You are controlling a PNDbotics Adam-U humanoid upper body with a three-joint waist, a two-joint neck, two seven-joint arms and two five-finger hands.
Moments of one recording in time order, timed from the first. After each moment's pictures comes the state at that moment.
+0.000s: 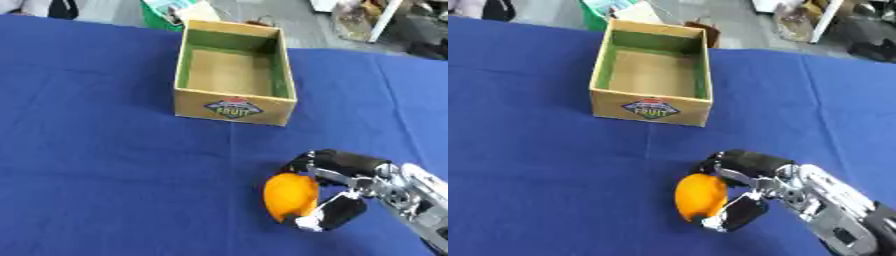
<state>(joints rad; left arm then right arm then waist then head) -0.25 0.18 0.43 -1.98 0.08 -0.18 0.09 -0.18 -0.74 0.32 -1.98 0.61 0.10 0.58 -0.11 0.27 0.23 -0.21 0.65</state>
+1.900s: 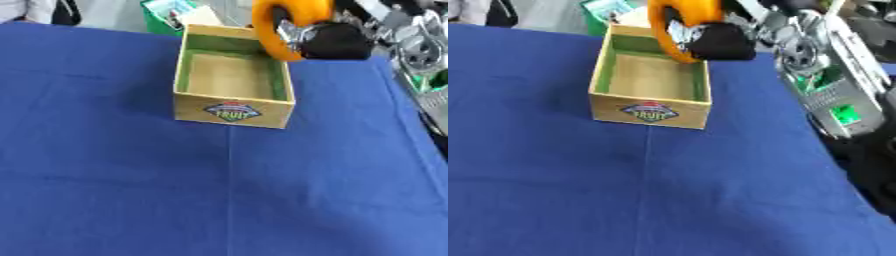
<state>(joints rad) -0.24 0.18 0.43 -1.98 0.09 -0.17 0.08 -0.80 -0.74 0.20 -1.97 0.61 0.43 0.42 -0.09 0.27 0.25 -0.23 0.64</state>
